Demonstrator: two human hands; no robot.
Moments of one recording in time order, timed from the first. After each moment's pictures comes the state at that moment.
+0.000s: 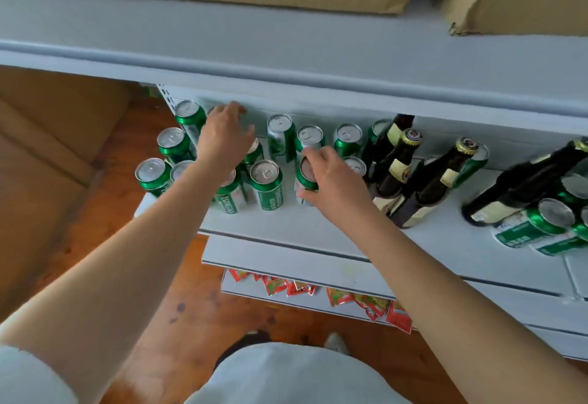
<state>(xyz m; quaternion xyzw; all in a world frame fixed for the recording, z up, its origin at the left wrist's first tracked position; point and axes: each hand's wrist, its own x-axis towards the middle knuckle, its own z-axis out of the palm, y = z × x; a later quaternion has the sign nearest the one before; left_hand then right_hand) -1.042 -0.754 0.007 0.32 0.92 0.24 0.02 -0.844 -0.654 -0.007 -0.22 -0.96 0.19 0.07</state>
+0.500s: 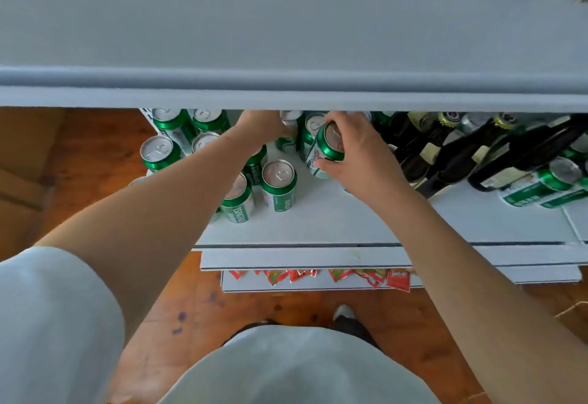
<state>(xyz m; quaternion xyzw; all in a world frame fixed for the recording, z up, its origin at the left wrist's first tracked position) -1.086 -0.673 -0.028 0.47 0.86 0.03 0.19 -0.879 -0.654 0.006 -0.34 -0.91 0.21 0.15</state>
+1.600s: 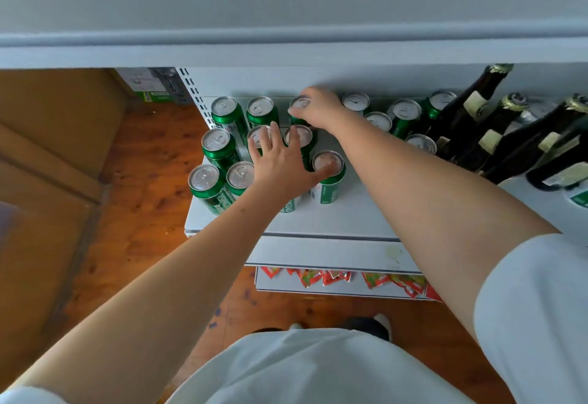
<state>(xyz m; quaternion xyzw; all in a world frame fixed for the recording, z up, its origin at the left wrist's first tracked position) -1.056 -0.792 -0.038 0.42 0.90 0.02 0.12 -1.055 -0.635 -0.031 -0.38 -0.87 0.32 0.01</state>
